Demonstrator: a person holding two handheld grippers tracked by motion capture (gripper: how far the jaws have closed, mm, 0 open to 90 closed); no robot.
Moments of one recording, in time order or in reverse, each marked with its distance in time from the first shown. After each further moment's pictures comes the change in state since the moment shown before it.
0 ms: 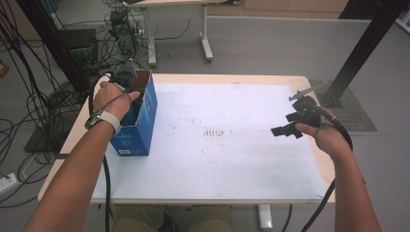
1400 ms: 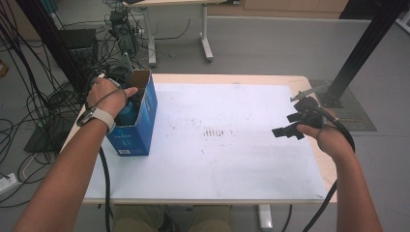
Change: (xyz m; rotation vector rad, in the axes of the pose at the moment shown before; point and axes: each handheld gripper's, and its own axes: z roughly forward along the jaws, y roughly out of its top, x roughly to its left) left arm 0.009 -0.009 -0.023 -0.019 -0.029 0.002; right arm 0.005 -0.003 -0.006 -0.008 -0.001 -0.007
